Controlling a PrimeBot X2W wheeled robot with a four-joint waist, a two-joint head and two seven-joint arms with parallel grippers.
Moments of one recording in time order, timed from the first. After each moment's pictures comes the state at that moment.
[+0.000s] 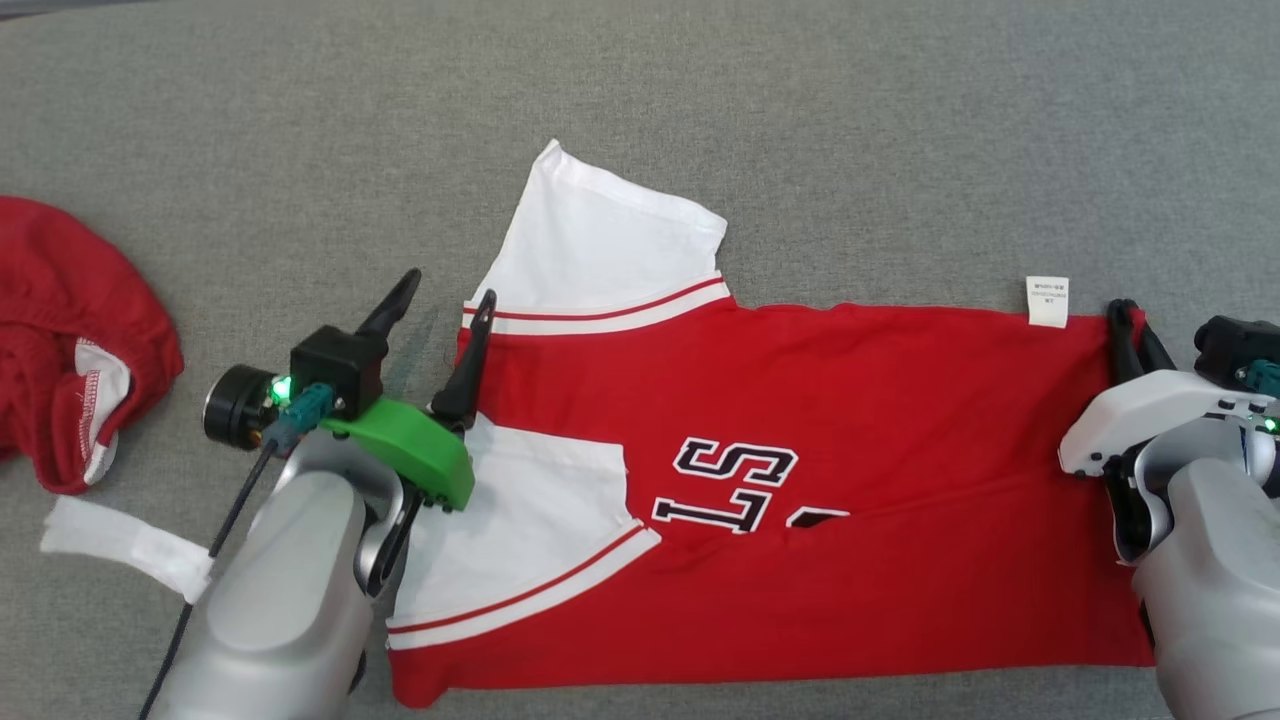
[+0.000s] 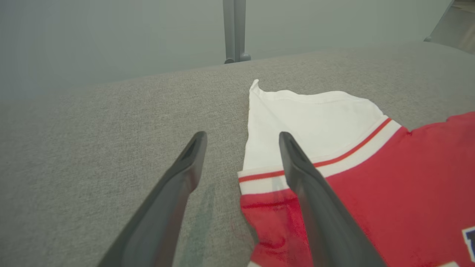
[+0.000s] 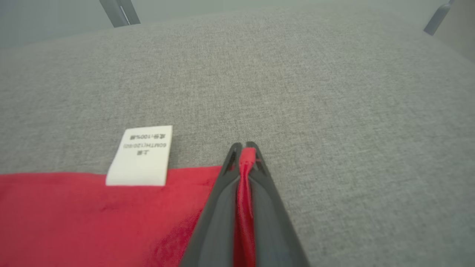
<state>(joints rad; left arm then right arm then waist) -0.54 0.17 -0.40 0.61 -0.31 -0.13 -0.26 -0.57 -0.18 -0.17 0.87 0.15 0.13 -0.26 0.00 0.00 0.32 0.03</state>
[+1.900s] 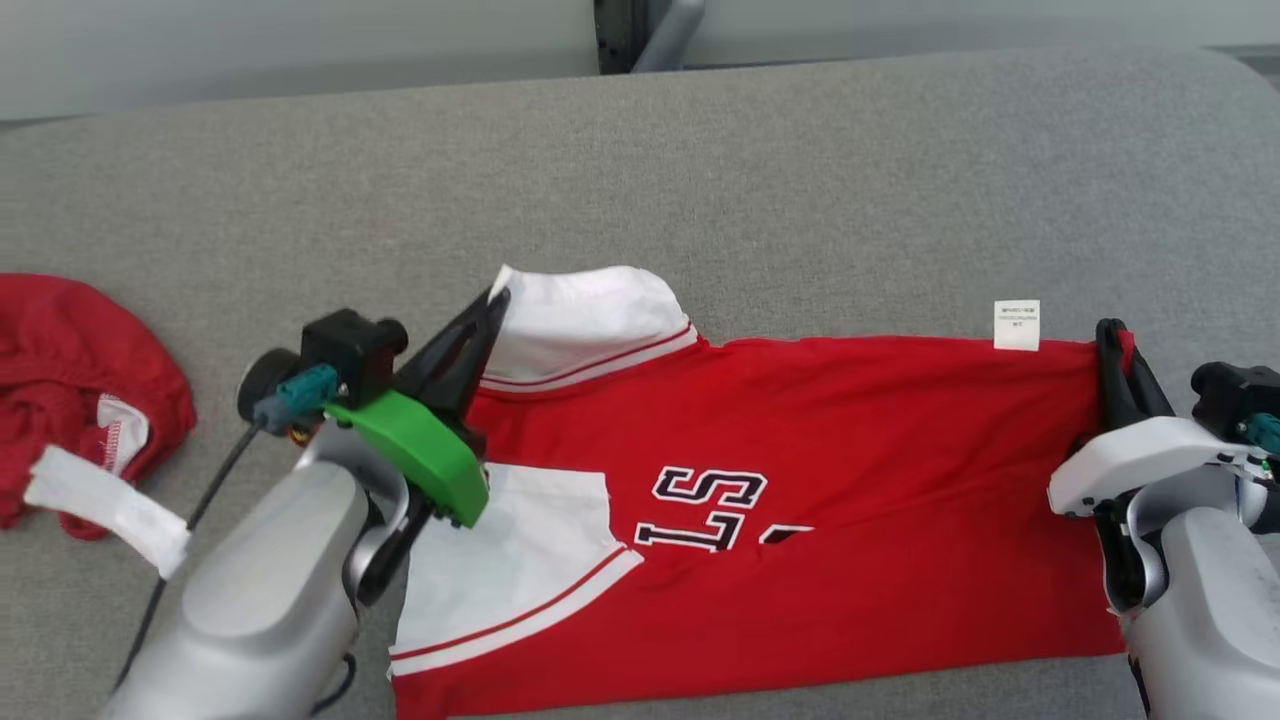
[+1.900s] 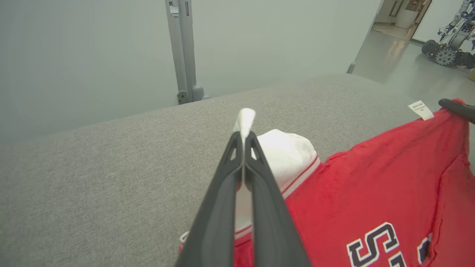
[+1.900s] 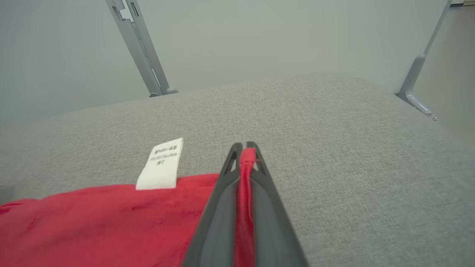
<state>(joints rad) -0.70 0.34 -0.82 0.57 -0.74 -0.13 -0.26 -0.41 -0.15 -0.14 0.62 0.22 0.13 -0.26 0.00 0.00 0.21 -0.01</state>
